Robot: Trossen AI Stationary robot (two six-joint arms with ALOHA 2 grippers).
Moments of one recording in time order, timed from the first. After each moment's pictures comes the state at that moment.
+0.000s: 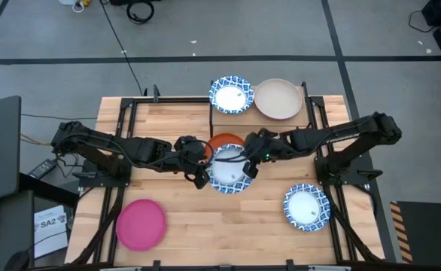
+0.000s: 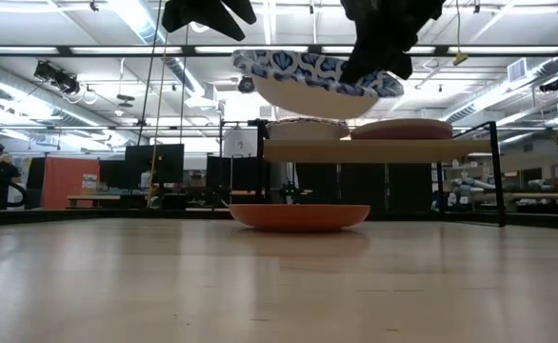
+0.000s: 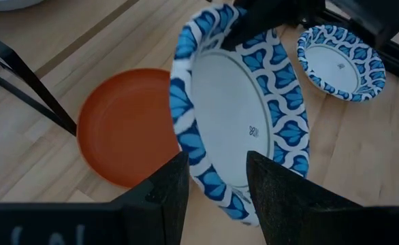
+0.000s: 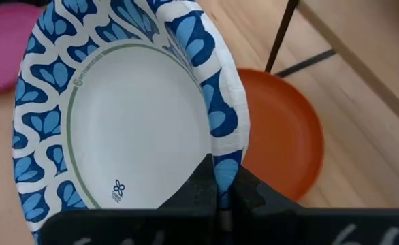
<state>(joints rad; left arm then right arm) -0.23 1.47 1.35 -0.69 -0.44 -0.67 0.11 1.40 1.11 -0.53 0.32 0.48</state>
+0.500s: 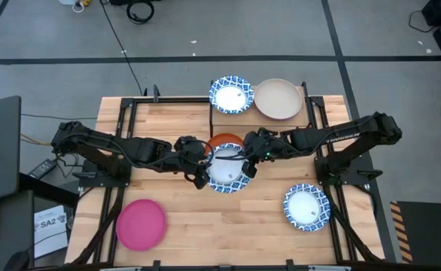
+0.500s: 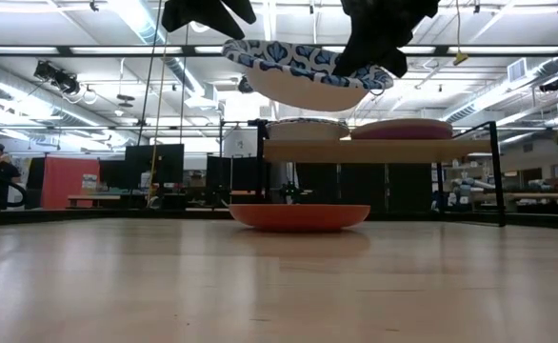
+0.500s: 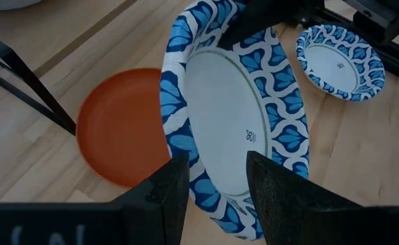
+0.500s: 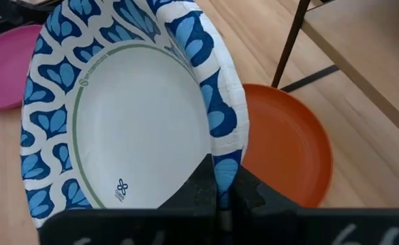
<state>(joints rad) -0.23 1.47 1.35 -0.69 -0.44 -0.67 0.11 1.39 1.11 -0.48 0.31 0.47</state>
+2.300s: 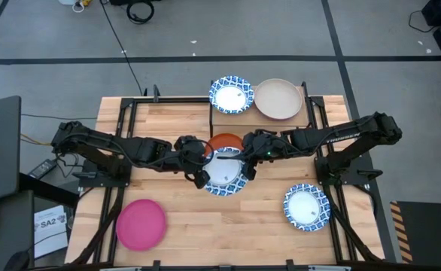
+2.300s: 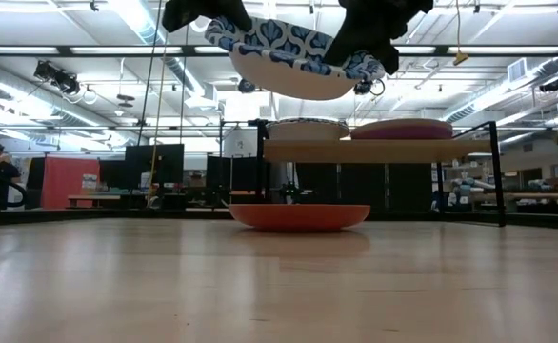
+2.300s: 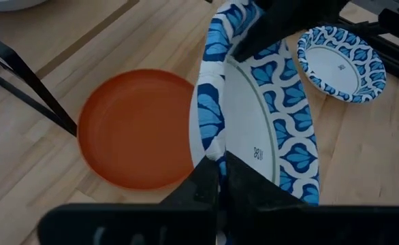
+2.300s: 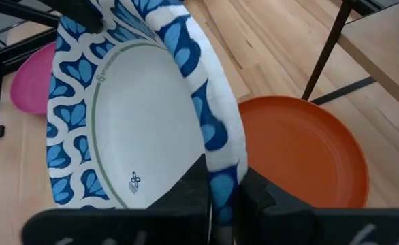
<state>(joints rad) -0.23 1.47 1.35 -0.69 -0.44 -0.67 0.11 1.39 1.11 -0.41 0.24 0.45</state>
